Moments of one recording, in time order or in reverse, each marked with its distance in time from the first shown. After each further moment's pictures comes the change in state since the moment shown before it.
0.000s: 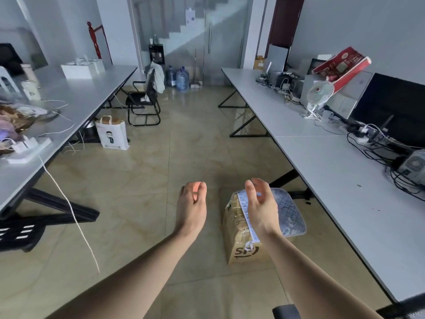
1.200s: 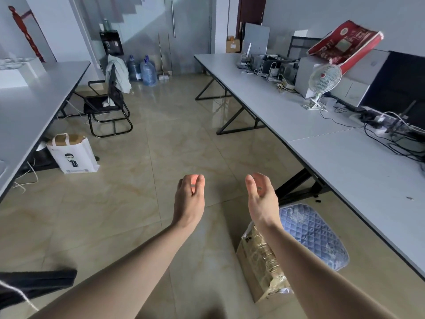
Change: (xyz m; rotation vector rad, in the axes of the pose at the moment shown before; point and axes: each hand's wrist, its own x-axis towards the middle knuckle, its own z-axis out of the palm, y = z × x) left_hand 0.391 -0.071 0.028 0.051 -0.178 0.032; right_hand 0.294 -0.004 0.227 -0.022 0.207 0.040
